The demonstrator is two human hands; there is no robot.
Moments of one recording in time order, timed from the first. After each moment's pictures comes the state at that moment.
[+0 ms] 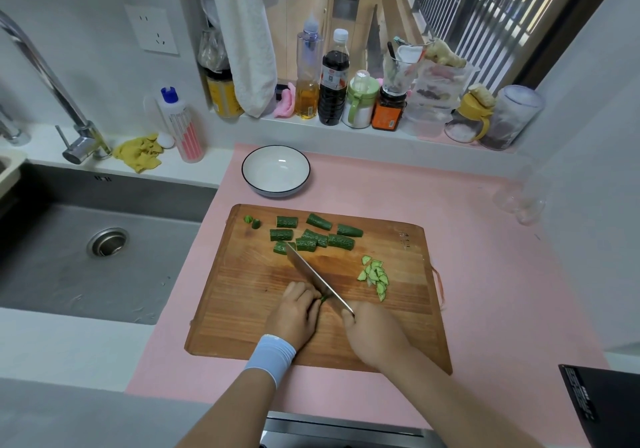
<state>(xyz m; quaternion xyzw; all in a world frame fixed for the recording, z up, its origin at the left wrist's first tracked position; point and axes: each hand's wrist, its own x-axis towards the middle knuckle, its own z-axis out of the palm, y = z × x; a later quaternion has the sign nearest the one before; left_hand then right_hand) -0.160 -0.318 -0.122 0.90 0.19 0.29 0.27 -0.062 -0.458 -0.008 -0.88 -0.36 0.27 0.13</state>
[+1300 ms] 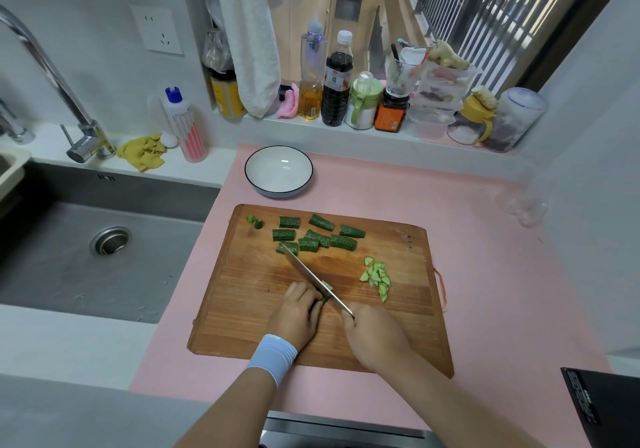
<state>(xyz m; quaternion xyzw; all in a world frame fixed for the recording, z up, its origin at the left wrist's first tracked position) -0.163 -0.318 -0.118 0.90 0.20 0.29 0.26 -0.069 -0.457 -0.005 -0.88 -0.38 0.25 0.12</state>
